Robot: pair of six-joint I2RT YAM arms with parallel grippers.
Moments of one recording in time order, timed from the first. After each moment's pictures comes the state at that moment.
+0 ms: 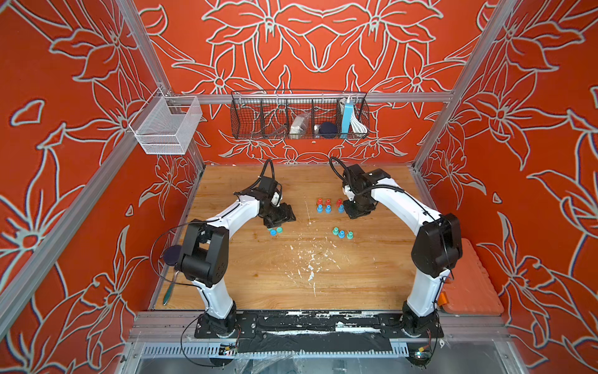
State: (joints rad) left arm -0.27 1.77 1.28 -0.70 0.42 -0.50; right arm 0.46 1.85 1.66 -1.21 0.05 0.11
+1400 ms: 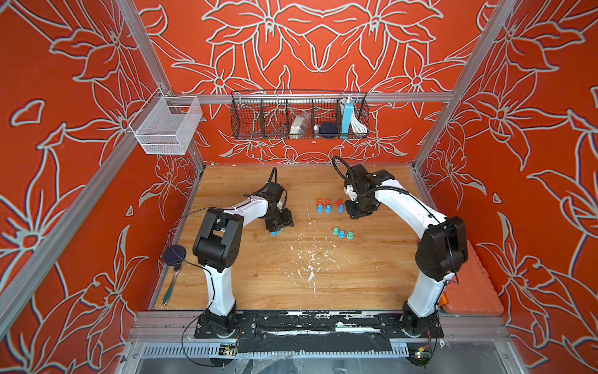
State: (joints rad) left arm -0.30 1.93 1.30 -0.65 0.29 -0.53; right arm 0.44 1.82 1.63 -1.19 0.02 0.11
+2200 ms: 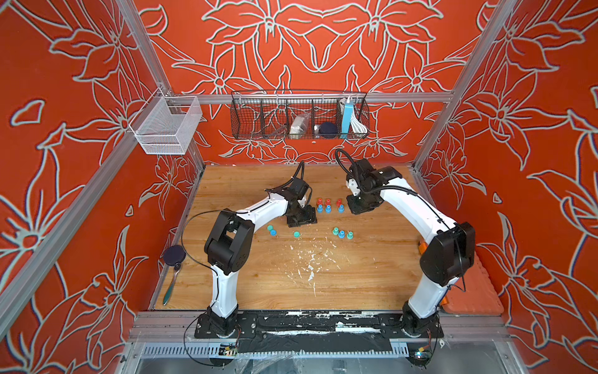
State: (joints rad) left arm -0.49 1.95 1.50 -0.70 0.29 -0.58; right arm 0.44 1.76 1.67 -1.20 0.02 0.11
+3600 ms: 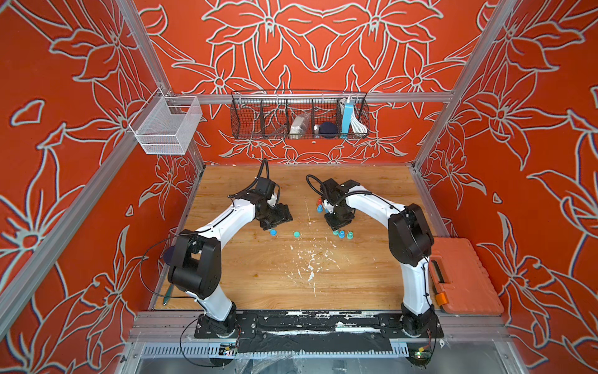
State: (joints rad) left arm -0.27 1.64 1.22 -0.72 0.34 -0.57; right arm 0.59 2.08 1.68 -1.12 0.02 0.08
